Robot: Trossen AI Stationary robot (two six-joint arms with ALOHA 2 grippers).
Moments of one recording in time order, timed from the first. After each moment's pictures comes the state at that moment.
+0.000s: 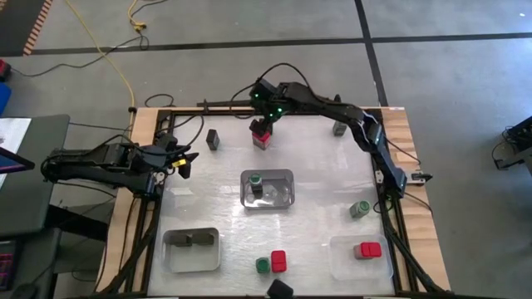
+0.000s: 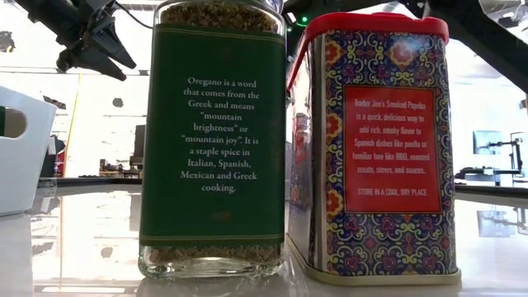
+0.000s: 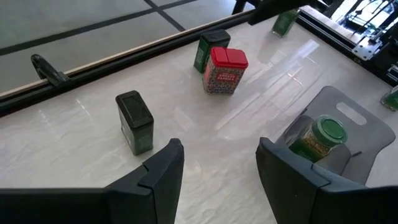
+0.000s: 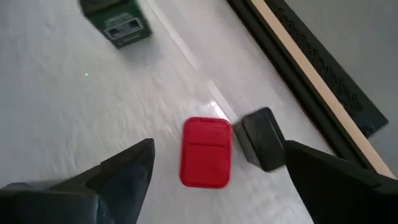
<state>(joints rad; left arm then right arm) -0.05 0.56 0.73 -0.80 -0.62 -0.69 -0.42 2.21 2.23 -1.05 0.03 0.14</state>
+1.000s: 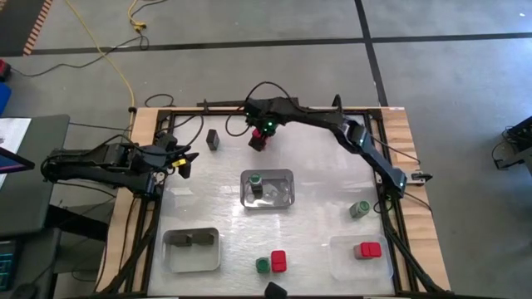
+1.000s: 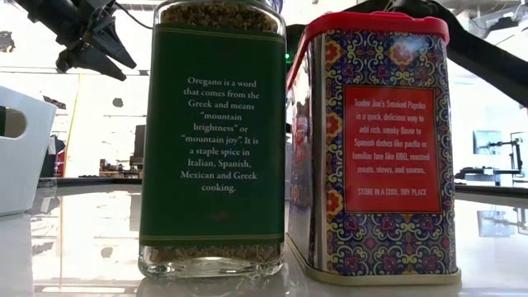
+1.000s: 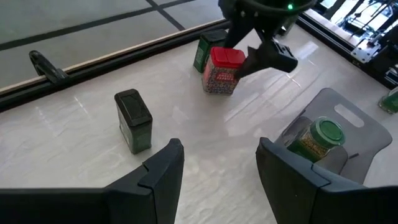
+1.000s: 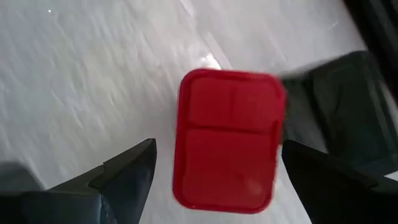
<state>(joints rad) -0.05 0.56 0.73 -0.80 -0.62 -0.70 -0.39 2.38 2.22 -1.07 0.02 0.13</state>
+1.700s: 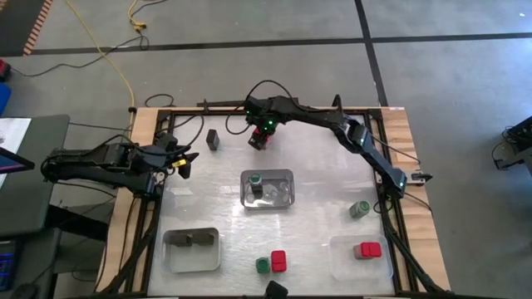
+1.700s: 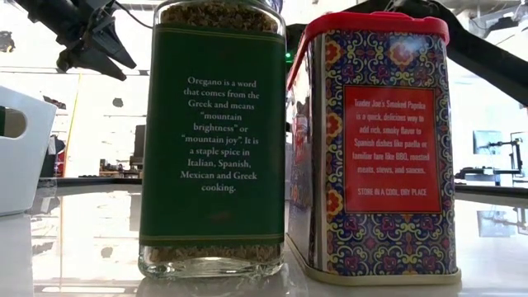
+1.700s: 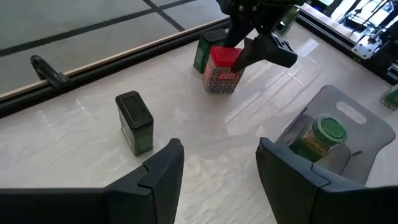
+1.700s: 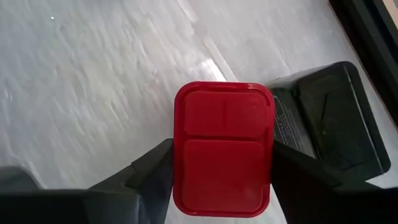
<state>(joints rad) -0.05 0.56 0.73 -0.80 -0.62 -0.68 -0.40 2.38 2.22 -1.07 0.02 0.12</state>
